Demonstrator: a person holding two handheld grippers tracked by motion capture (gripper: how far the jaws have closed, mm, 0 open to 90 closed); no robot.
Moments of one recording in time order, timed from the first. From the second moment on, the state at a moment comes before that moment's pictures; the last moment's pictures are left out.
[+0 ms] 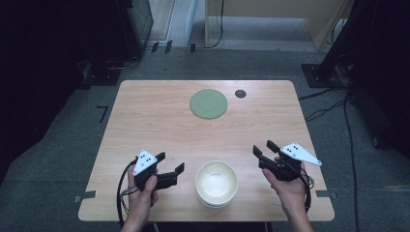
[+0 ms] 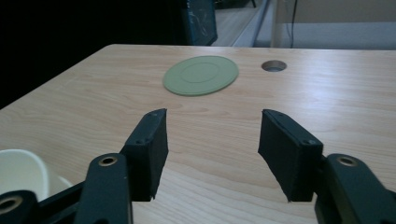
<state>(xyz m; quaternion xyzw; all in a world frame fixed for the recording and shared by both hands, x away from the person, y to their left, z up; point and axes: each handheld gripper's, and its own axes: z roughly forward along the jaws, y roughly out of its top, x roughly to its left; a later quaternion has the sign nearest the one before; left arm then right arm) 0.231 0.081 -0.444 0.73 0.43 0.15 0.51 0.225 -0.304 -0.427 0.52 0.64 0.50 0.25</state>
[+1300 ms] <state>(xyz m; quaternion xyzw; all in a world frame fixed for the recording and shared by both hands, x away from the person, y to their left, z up) 0.211 -0.004 -0.446 0.82 0.35 0.19 0.42 0.198 -0.245 -0.438 0.46 0.71 0.51 0.15</state>
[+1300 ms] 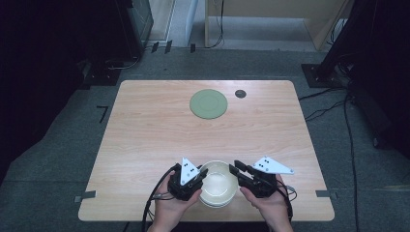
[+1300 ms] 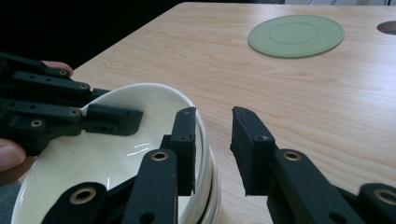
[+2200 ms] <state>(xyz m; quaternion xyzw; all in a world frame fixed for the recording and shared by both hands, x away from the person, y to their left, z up) 0.186 -0.002 -0.429 0.76 0.27 0.32 0.50 0.193 -0.230 -0.445 0.48 0.71 0.49 0.12</state>
